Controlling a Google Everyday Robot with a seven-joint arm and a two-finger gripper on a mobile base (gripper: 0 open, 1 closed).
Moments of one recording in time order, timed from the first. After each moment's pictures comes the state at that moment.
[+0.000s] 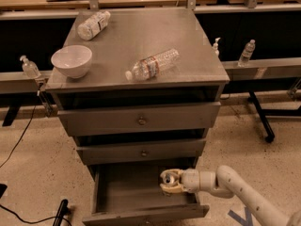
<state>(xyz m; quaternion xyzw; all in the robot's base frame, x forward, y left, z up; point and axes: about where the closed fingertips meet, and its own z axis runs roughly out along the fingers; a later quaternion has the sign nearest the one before) 0.525 -0.073 0.373 -0.49 0.58 0.43 0.49</state>
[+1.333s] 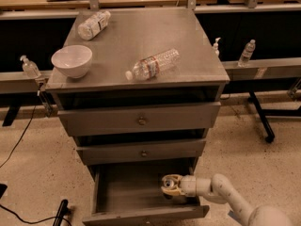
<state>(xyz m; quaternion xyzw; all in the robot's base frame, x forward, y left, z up) 0.558 -0.091 0.246 -0.47 0.62 0.41 0.48</state>
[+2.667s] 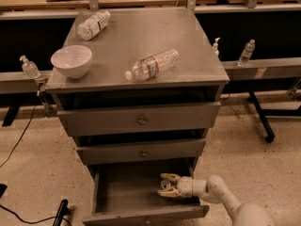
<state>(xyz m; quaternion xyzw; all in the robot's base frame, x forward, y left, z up) 0.568 -0.078 0.214 -0.46 0.62 0.43 0.48</state>
